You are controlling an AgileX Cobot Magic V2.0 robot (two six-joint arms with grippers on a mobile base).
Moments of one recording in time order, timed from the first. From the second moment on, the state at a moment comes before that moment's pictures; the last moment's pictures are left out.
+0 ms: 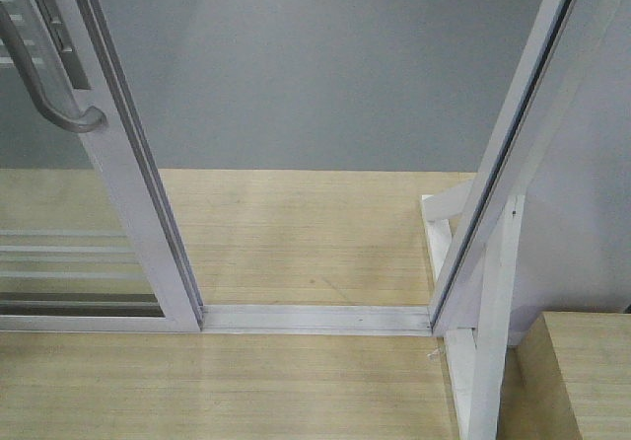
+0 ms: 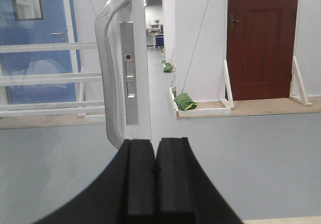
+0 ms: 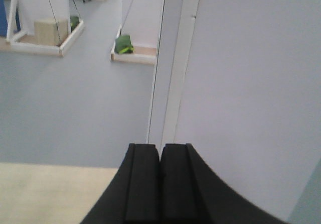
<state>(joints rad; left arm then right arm) -0.04 -0.01 0.03 0.01 -0.02 0.00 -0.04 0.30 -0.46 -0.09 0.40 -0.04</state>
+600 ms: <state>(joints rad) -0.04 -0.01 0.03 0.01 -0.02 0.00 -0.05 -0.01 0.03 0.00 0.11 -0.05</state>
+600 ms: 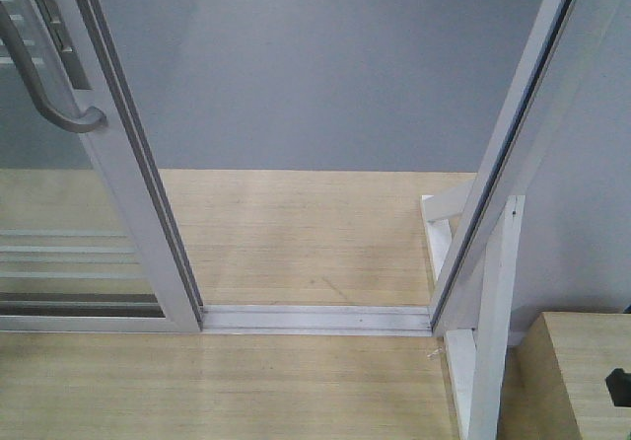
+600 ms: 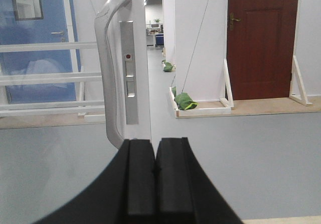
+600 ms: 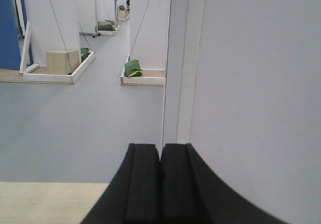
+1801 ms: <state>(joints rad) -0.04 -0.01 0.03 0.01 -0.02 0.00 -0.05 -0.01 0.03 0.00 0.12 -0.05</state>
